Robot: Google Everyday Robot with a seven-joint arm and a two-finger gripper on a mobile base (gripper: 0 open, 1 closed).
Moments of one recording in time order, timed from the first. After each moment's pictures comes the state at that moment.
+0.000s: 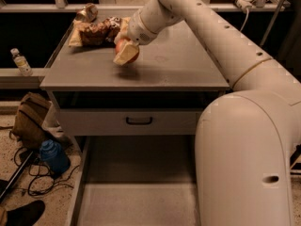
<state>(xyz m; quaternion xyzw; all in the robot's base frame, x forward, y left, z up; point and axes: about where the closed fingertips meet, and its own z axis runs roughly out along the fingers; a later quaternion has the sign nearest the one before) 0.745 0.087 0.880 -0.70 0.60 0.15 0.36</state>
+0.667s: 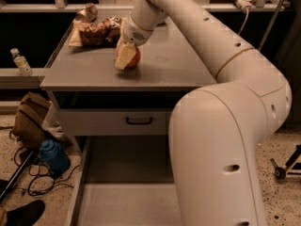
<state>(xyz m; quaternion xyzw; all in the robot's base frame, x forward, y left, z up) 0.744 0.083 0.859 -0.70 0.65 0.12 0.27</state>
